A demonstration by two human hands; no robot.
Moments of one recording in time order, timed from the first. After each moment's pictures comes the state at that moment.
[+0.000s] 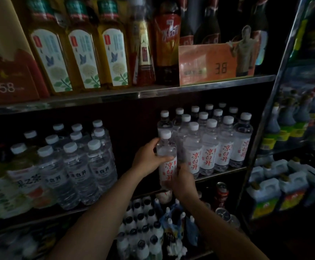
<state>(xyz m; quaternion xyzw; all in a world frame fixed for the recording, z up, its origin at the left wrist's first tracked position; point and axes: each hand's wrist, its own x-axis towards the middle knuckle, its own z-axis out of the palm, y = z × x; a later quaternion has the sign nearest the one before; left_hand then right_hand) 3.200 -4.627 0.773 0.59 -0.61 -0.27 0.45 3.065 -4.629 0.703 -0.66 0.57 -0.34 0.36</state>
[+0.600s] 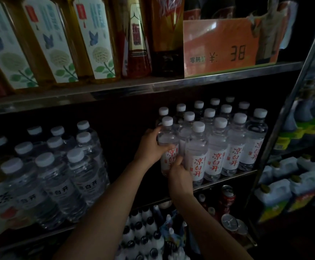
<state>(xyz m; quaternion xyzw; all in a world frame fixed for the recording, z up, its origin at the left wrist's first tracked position) 3.203 -4.708 0.767 0.60 -0.63 -0.19 0.46 3.099 -4.687 0.691 -0.73 0.63 -0.25 0.12</state>
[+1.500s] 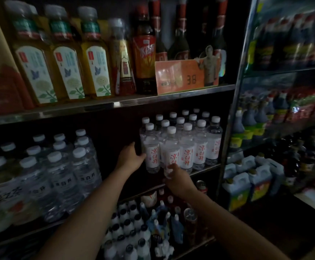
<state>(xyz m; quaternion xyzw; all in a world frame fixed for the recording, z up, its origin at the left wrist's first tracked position) 3.196 -4.619 0.800 0.74 -0.58 -0.16 0.30 3.017 -4.600 0.744 -0.73 0.57 -0.26 0.28</state>
